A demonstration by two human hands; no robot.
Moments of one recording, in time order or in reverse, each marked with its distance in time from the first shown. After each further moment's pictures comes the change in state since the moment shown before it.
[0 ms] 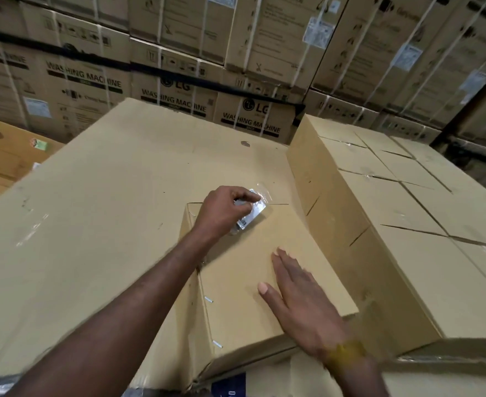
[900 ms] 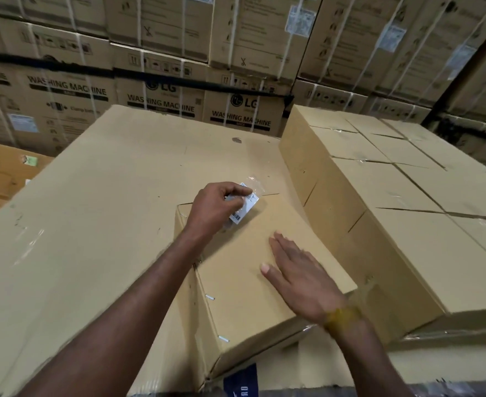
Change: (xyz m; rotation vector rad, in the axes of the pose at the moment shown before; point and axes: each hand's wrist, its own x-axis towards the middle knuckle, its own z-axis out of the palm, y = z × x) left_hand -0.001 0.003 -0.007 -0.049 -0.012 -0.032; right_hand 0.023 0.006 -0.008 -0.009 0.022 -0.011
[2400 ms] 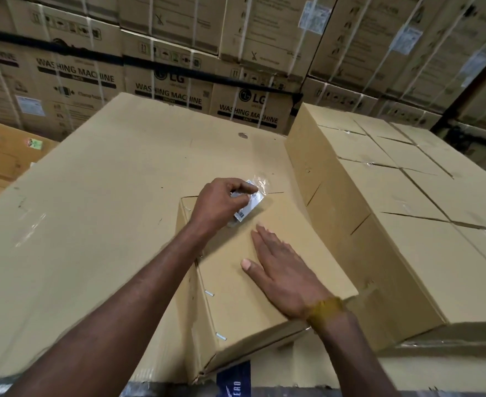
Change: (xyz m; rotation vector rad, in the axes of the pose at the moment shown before) left_hand 0.002 -0.003 0.003 0.061 0.021 0.045; right_hand 0.011 -0.019 0.003 0.001 -0.035 -0.123
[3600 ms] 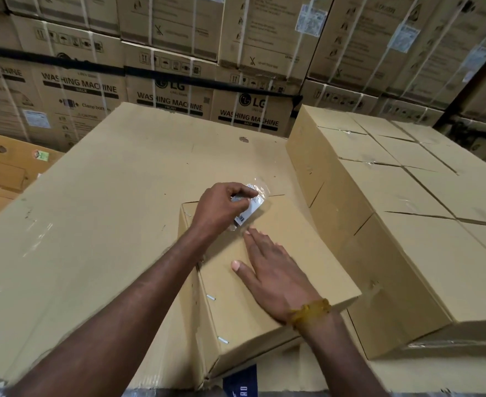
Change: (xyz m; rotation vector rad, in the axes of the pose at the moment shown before) left_hand -0.001 0.001 0.000 0.041 -0.012 0.000; right_hand 0.006 -0.018 0.003 -0.034 0.025 0.020
